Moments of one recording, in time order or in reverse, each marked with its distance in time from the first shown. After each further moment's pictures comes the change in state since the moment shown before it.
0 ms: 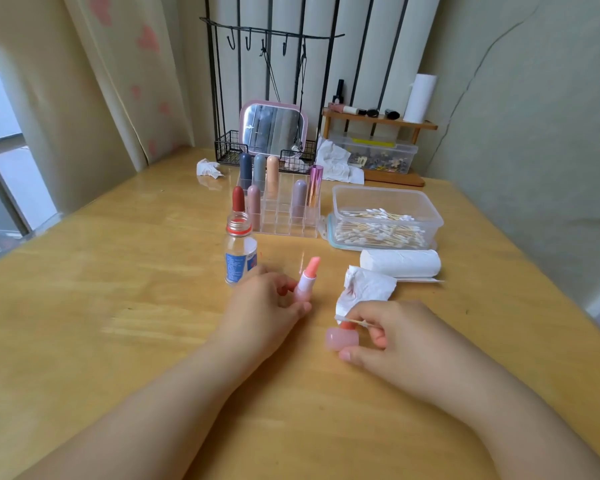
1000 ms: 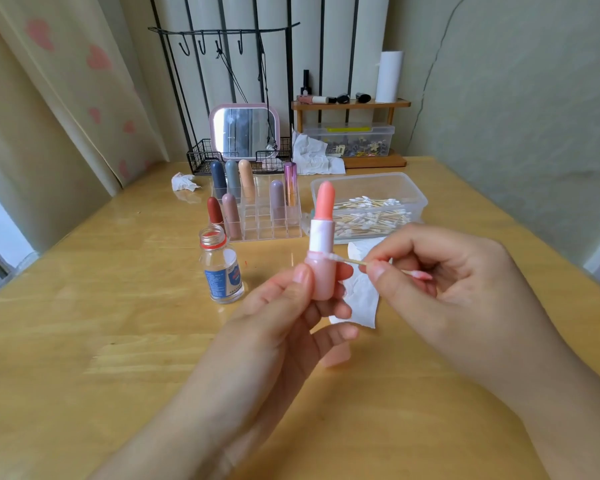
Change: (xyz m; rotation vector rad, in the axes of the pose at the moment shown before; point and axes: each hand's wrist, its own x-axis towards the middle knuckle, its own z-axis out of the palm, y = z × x) left_hand -0.033 0.053 -0.020 -1.375 -0.433 -0.092; right_hand -0.015 -0.007 -0.025 0.546 0.588 -0.331
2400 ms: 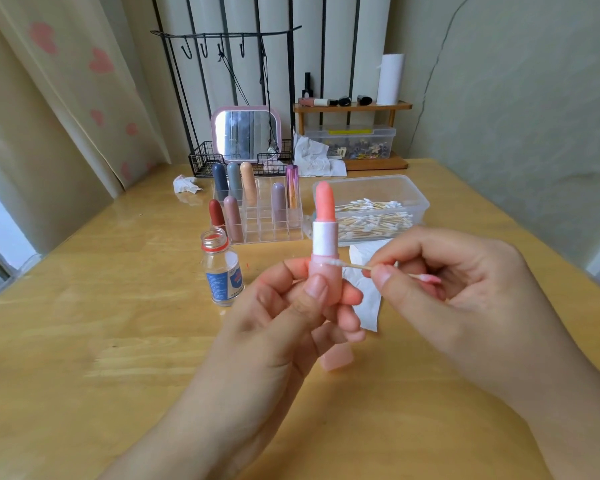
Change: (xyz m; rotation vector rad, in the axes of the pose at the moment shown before) left_hand -0.006 0.005 0.009 0.059 0.009 0.101; right_hand 0.000 -0.004 -0.001 0.043 -0.009 -0.026
